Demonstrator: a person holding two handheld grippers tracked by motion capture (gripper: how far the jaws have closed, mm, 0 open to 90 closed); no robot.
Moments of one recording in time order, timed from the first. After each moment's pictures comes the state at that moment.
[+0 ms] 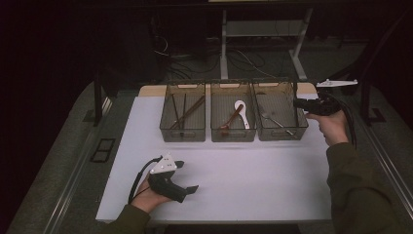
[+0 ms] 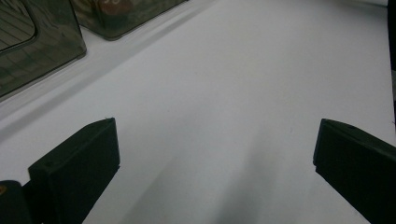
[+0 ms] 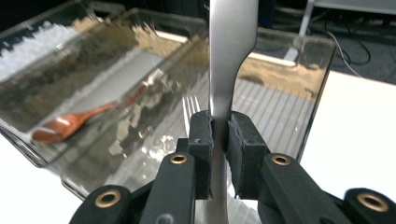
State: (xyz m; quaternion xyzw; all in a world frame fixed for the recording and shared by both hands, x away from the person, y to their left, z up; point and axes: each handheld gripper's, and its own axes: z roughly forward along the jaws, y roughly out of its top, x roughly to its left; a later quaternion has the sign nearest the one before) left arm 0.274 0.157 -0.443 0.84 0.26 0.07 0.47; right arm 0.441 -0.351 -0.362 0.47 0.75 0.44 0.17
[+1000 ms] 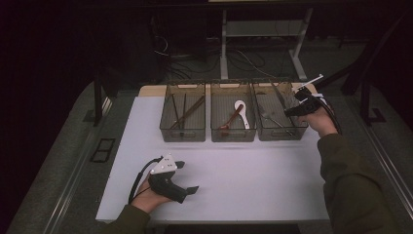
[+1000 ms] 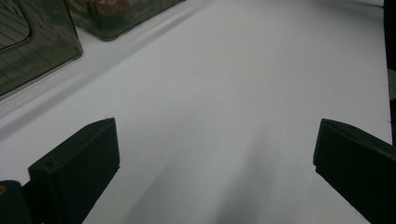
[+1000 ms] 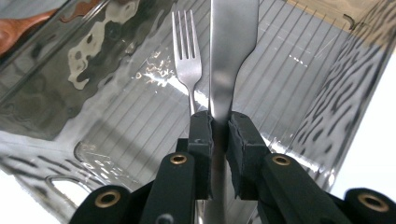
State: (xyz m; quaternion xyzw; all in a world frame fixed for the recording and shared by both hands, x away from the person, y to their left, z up) left arm 0.273 0.156 -0.443 0.84 0.26 0.07 0.47; right arm 0.479 -0.316 -0.382 0.47 0.83 0.26 0.12
